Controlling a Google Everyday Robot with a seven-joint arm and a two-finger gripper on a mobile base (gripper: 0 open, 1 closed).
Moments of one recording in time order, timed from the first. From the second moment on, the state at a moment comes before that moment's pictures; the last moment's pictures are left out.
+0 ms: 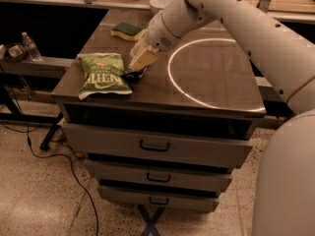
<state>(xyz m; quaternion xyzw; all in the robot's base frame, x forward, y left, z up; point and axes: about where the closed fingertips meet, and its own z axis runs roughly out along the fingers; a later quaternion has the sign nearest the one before) 0.676 0.054 0.887 -0.68 0.63 0.18 0.34</state>
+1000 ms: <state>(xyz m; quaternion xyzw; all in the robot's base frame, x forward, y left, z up) 0.707 -0.038 0.922 -0.61 0.68 0.19 0.36</state>
